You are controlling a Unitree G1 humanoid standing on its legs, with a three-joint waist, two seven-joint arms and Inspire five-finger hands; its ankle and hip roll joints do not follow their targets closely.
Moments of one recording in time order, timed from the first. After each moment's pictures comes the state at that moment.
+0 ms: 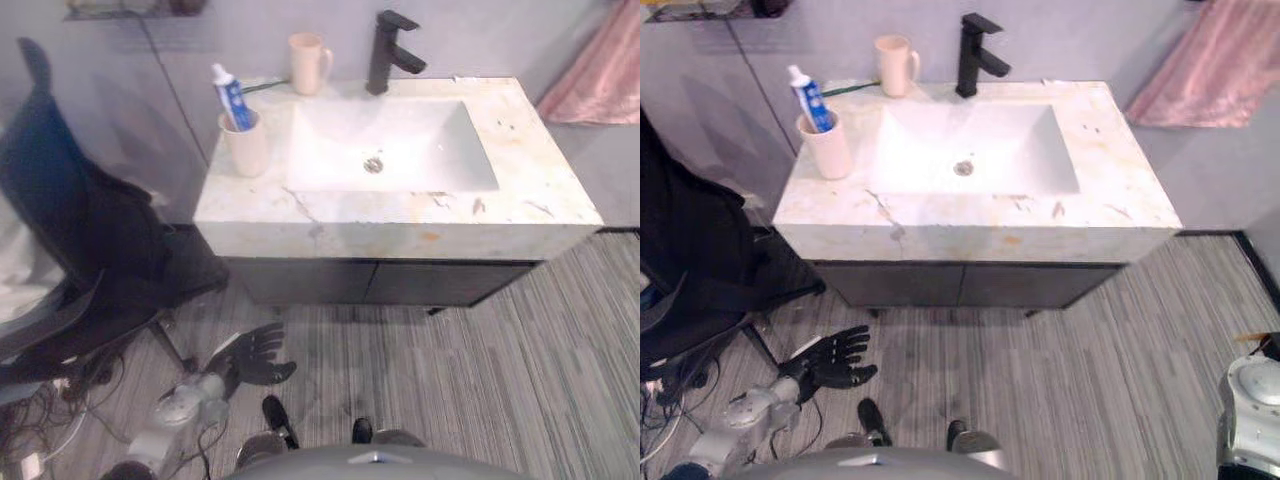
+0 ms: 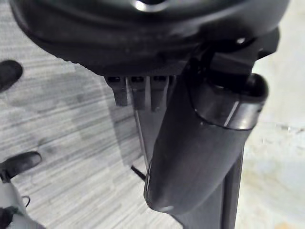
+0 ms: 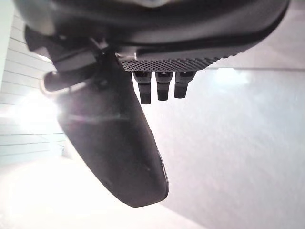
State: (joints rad) left arm 0.18 0.50 -0.38 0.44 -0.46 -0.12 -0.26; right arm 0.22 -0.64 -0.56 0.09 0.17 -0.15 -1.20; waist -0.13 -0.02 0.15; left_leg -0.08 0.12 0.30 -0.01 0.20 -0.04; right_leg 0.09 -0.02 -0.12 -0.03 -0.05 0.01
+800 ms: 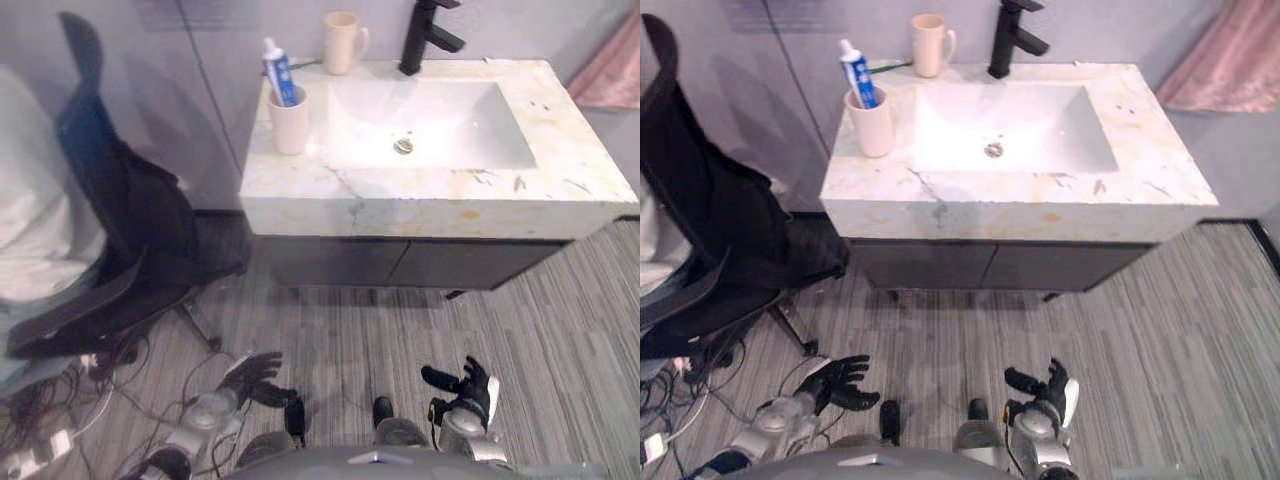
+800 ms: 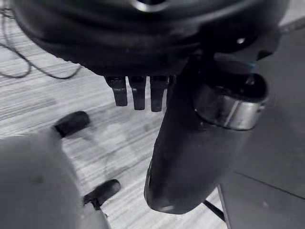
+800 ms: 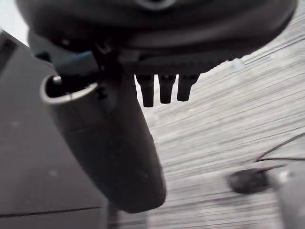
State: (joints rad) left arm 0.01 0.35 -0.47 0.92 -0.26 -0.13 -0.12; right arm 0.05 -0.17 0.20 0.94 0.41 -0.03 -0.58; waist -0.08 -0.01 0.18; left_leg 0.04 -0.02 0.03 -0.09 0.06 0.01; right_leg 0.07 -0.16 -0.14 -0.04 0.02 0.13
